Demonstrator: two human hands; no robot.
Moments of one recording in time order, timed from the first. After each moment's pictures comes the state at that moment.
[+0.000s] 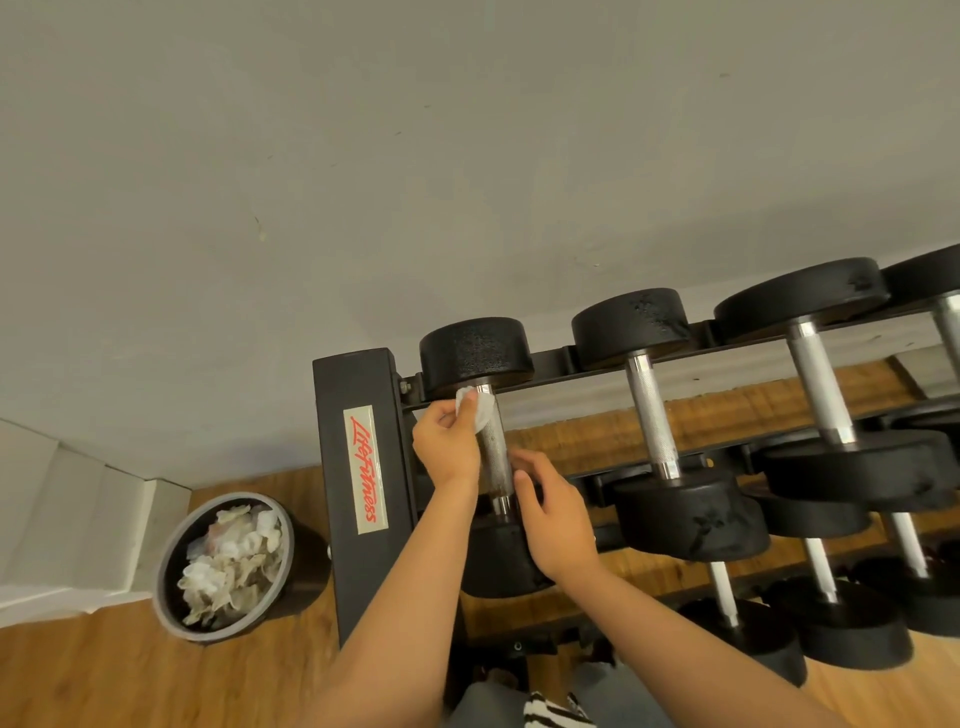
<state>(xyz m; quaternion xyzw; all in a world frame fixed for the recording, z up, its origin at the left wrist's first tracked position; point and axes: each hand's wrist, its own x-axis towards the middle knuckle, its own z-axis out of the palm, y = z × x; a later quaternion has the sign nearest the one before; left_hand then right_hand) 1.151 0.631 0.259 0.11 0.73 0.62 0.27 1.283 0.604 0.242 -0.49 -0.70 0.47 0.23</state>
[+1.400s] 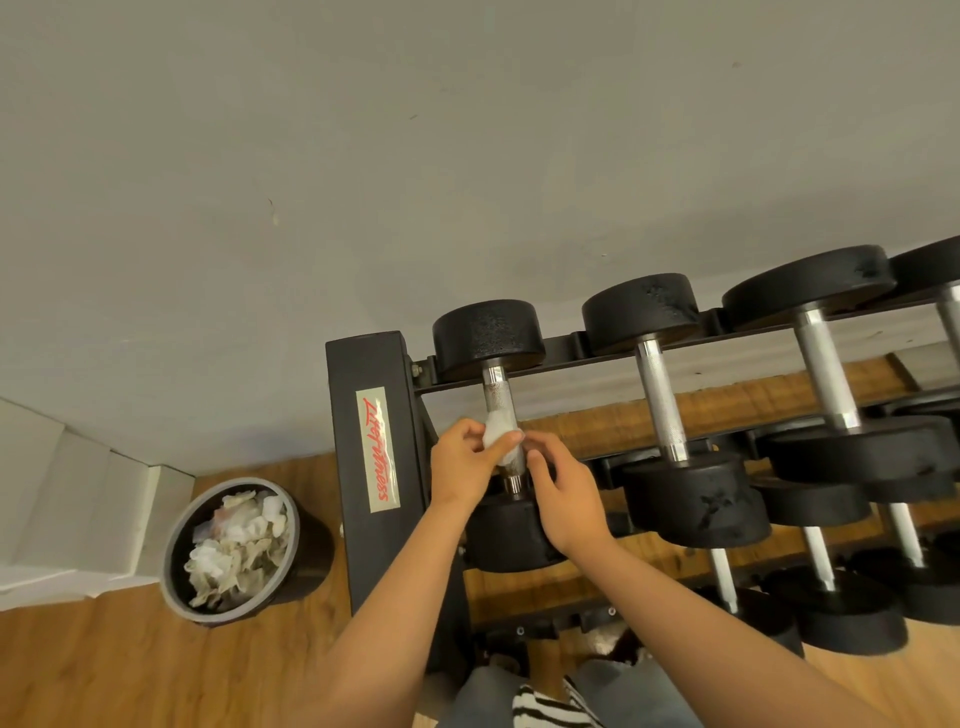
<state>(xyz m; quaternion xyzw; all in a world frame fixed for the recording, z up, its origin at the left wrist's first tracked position) 1.145 0.583 0.243 0.30 0.74 0.46 0.39 1.283 0.603 0.246 -0.50 -0.69 0.48 0.23</state>
